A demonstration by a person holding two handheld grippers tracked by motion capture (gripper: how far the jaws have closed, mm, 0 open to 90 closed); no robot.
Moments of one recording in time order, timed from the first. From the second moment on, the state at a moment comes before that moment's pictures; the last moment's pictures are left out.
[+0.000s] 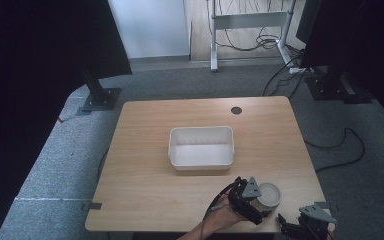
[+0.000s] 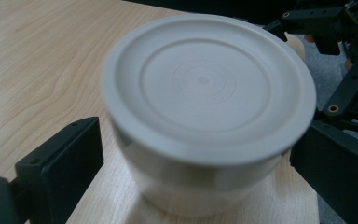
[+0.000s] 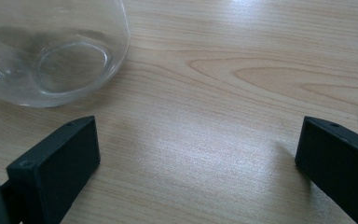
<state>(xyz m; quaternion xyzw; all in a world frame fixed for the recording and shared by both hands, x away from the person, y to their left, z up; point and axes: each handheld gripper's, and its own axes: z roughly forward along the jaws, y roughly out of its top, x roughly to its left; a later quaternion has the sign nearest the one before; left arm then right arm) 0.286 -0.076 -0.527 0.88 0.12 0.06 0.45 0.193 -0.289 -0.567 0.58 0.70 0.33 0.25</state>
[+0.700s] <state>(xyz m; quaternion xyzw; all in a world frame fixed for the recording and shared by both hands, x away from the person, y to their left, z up) 0.285 -0.101 -0.534 0.89 0.14 0.08 0.42 0.193 -0.290 -0.567 0.58 0.71 0.33 0.25</state>
